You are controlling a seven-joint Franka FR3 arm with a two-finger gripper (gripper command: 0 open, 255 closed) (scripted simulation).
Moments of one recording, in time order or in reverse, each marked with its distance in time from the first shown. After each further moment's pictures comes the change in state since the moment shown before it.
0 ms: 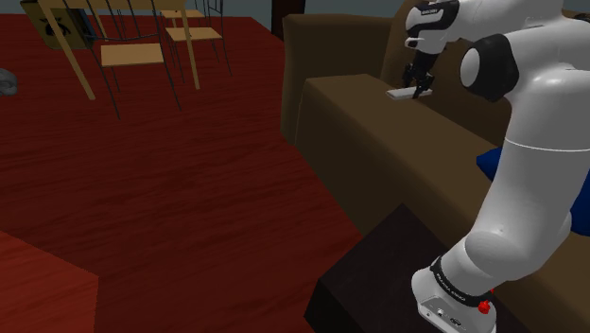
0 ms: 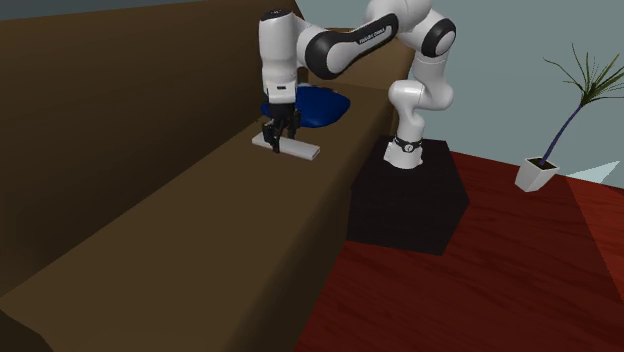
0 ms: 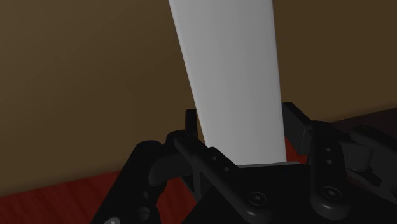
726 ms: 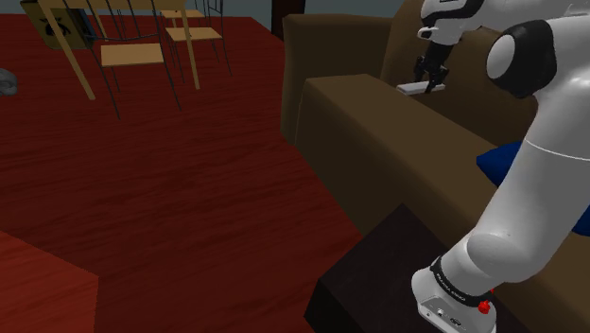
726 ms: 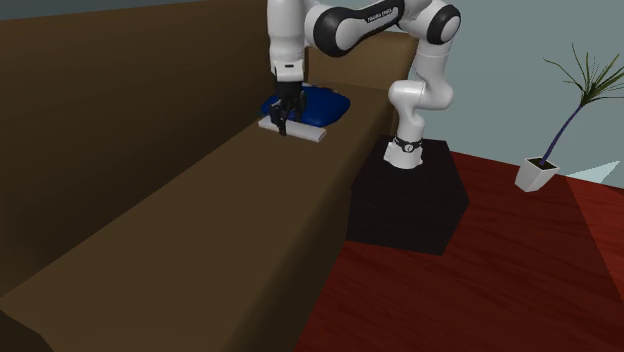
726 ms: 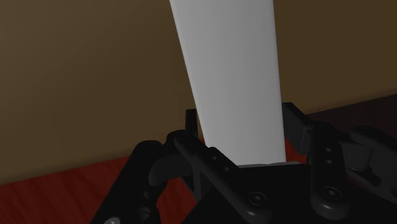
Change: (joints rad) arm 0.047 -0.143 -0.035 -0.077 -0.086 -0.039 0.016
